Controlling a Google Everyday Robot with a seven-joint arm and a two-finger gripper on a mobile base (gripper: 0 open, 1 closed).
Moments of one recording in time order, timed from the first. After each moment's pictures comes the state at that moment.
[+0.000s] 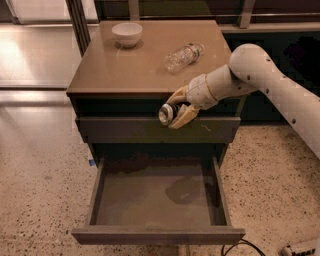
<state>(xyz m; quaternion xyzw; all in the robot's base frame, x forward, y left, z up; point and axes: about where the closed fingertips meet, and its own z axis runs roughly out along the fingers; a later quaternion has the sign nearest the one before) 0.659 -0.051 0.780 -0.71 0.55 0.17 0.40</state>
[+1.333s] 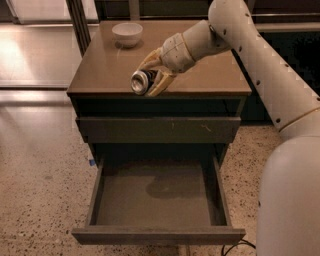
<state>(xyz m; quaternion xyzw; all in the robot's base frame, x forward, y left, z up) 0.681 0.025 0.883 -0.79 0.40 0.18 0.43</state>
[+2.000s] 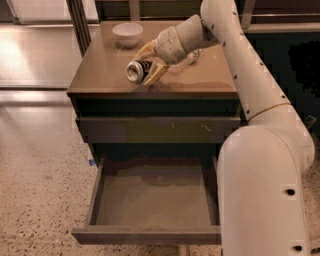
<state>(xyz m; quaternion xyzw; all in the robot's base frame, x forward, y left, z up) 0.729 0.045 0.885 -0.79 0.37 0.18 0.45</state>
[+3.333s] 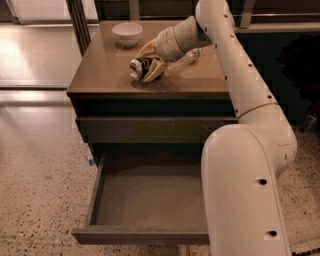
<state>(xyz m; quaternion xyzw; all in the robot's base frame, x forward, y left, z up) 0.780 0.038 0.867 -0.79 0.40 0.12 0.46</state>
